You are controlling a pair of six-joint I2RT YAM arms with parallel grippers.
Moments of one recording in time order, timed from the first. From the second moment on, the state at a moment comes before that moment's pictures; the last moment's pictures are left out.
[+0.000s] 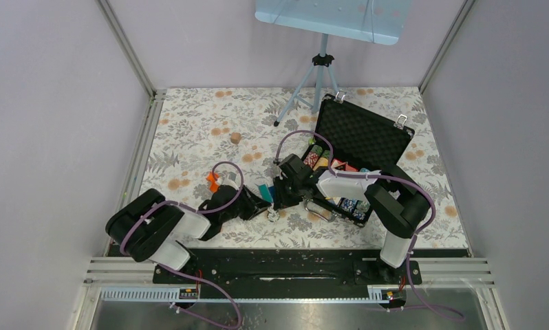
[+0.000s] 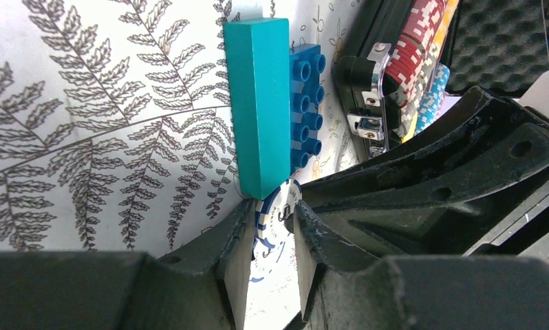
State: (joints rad) left arm -0.66 1.47 0.20 0.71 0.16 -1.26; right arm 0.85 1.80 0.99 -0.20 -0.24 0.57
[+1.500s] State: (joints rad) left arm -0.68 1.60 0.18 0.91 0.31 -1.25; right arm 0.80 1.89 0.95 0.09 -0.41 0.72
